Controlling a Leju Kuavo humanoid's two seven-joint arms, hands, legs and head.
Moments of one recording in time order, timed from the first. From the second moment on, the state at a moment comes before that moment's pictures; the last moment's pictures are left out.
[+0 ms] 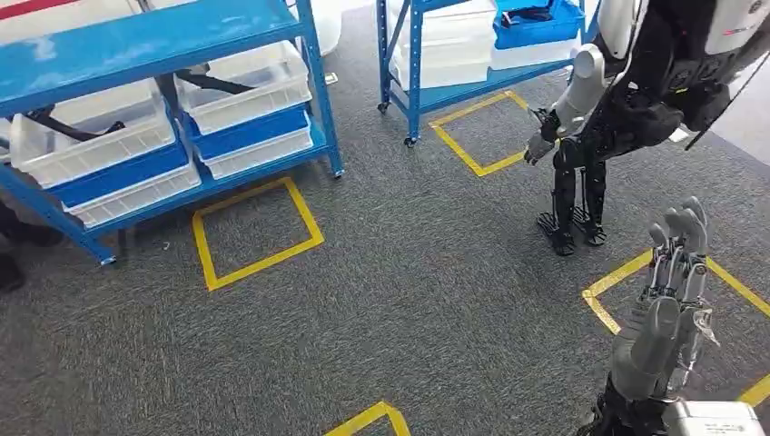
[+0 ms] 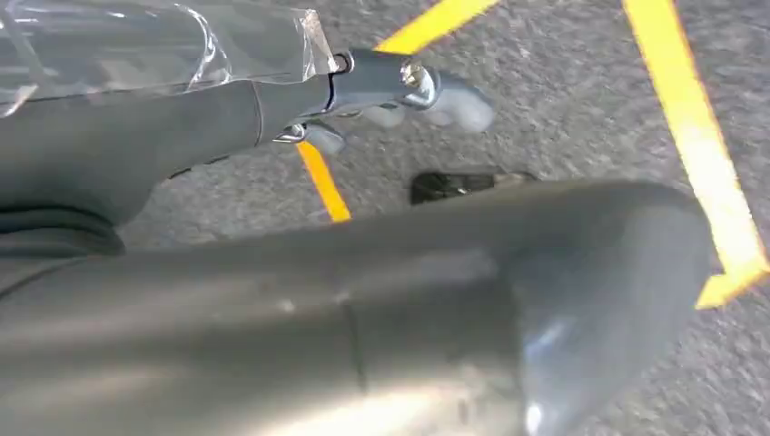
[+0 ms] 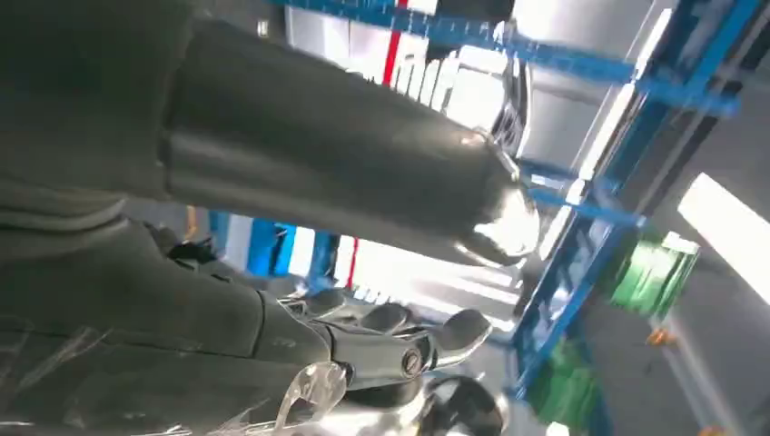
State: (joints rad) left arm -0.10 0.00 -0.78 -0.22 1.06 0.12 -0.28; right arm -0.19 -0.35 0.44 -2.37 0.32 -0.65 0.05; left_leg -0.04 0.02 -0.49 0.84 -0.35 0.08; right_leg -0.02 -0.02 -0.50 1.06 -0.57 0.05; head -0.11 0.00
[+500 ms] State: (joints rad) left arm -0.10 0.00 -0.79 -0.22 1.06 0.12 -0.28; right arm -0.17 -0.35 0.44 -2.37 0.32 -0.65 0.06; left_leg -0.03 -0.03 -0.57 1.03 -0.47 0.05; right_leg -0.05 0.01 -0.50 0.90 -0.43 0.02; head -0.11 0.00
